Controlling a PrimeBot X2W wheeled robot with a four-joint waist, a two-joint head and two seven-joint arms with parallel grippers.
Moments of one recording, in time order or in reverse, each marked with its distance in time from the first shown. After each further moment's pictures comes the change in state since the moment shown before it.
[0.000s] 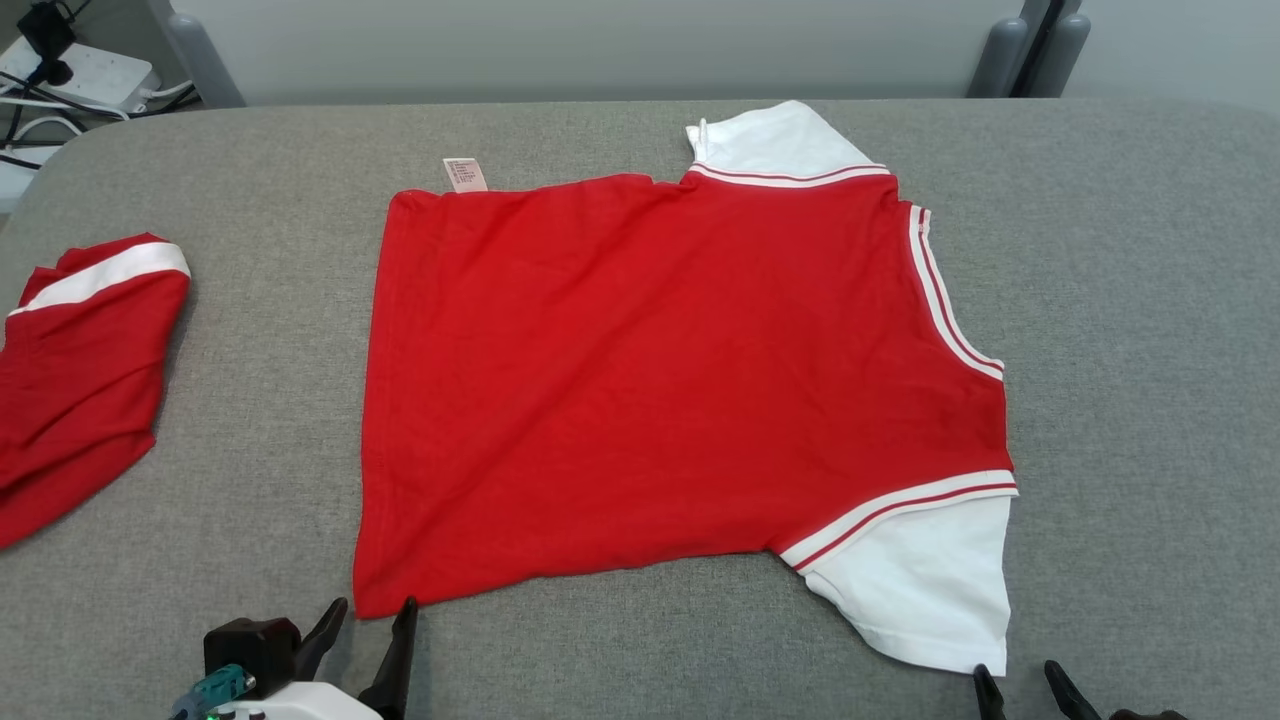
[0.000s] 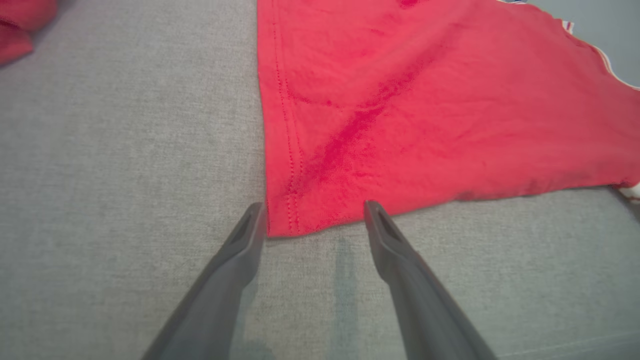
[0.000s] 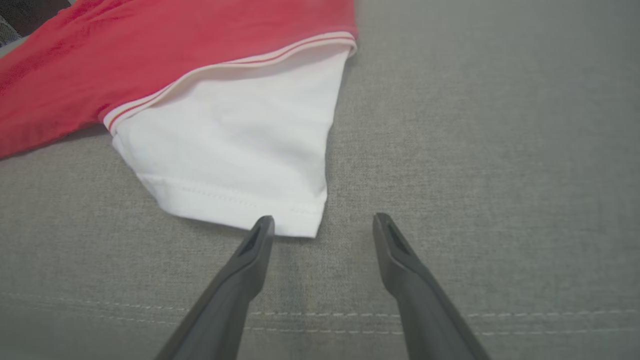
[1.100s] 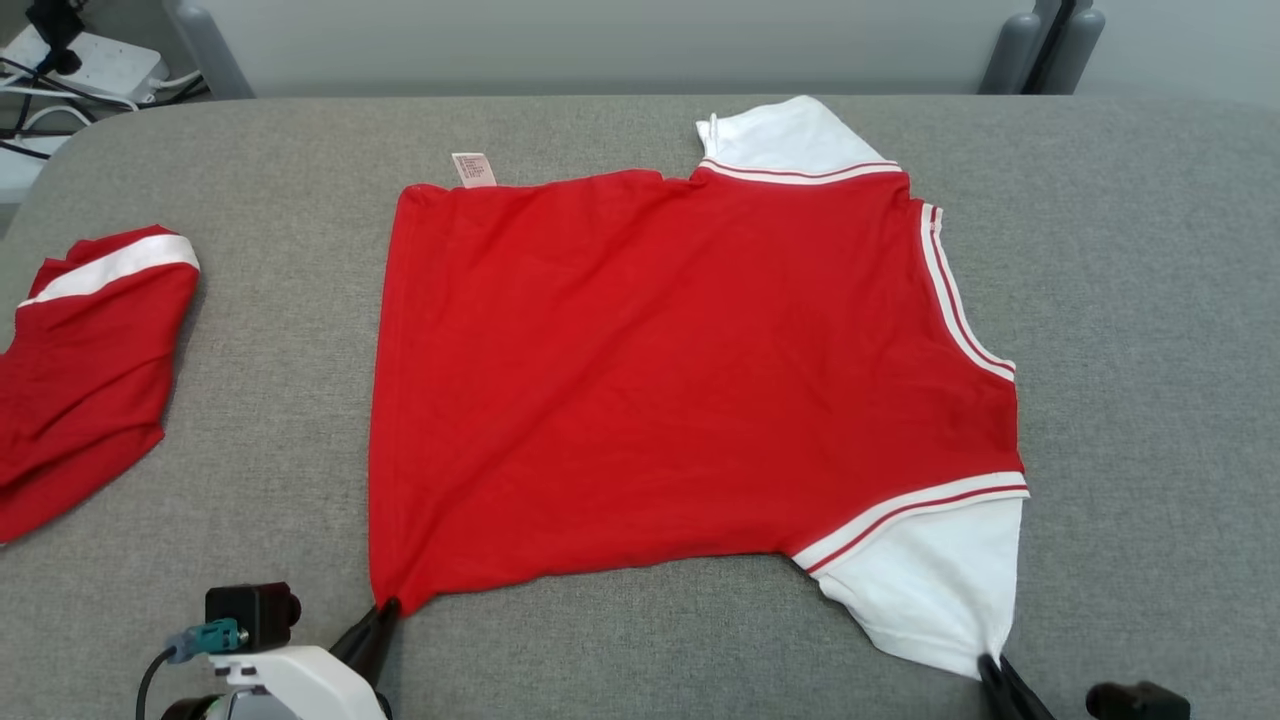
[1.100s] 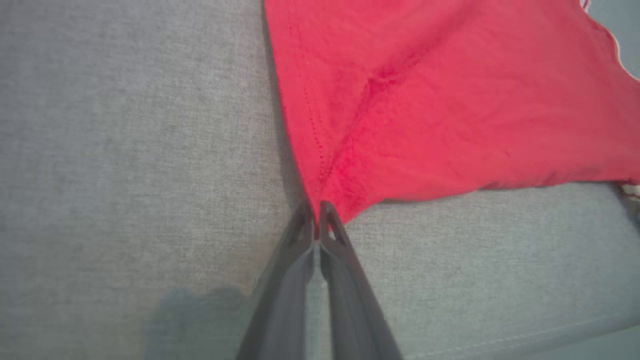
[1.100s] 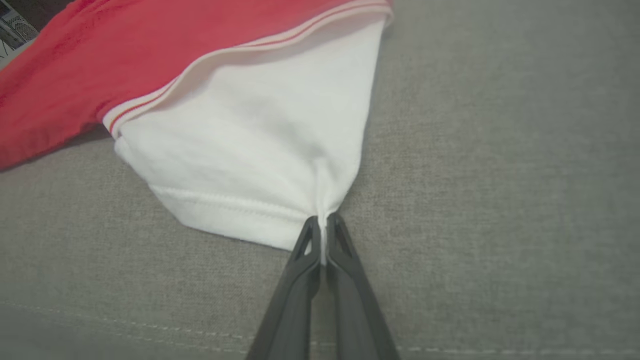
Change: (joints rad) left arm -0.100 -0.008 -0.009 0.144 -0.123 -0.144 0.140; right arm -0.100 -0.013 0.061 0.095 0.091 0.004 0.048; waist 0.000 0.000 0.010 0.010
